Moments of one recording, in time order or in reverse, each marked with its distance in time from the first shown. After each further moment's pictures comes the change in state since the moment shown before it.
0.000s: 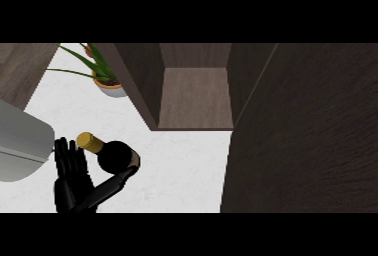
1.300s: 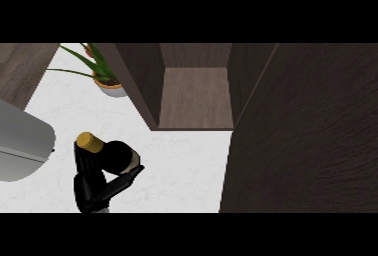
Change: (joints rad) left arm -0.120 -0.026 0.078 0.358 0.112 -0.165 -0.206; right arm -0.087 -0.005 -0.028 0.006 0.003 -0.003 0.066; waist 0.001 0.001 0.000
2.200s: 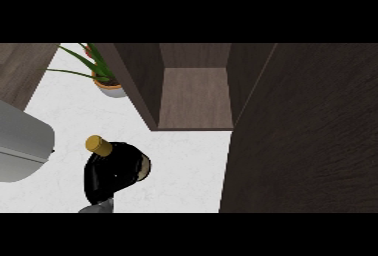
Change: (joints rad) left arm -0.119 0.045 -0.031 0.176 0.012 -0.169 -0.097; right arm 0.042 0.018 0.012 -0.003 0.001 0.008 -0.022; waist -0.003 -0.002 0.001
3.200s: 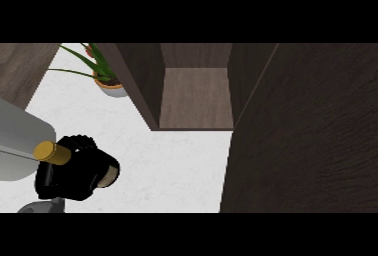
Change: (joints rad) left arm 0.009 0.281 0.005 -0.146 -0.082 -0.327 0.039; right arm 0.056 0.014 0.024 0.002 0.005 0.023 -0.044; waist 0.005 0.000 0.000
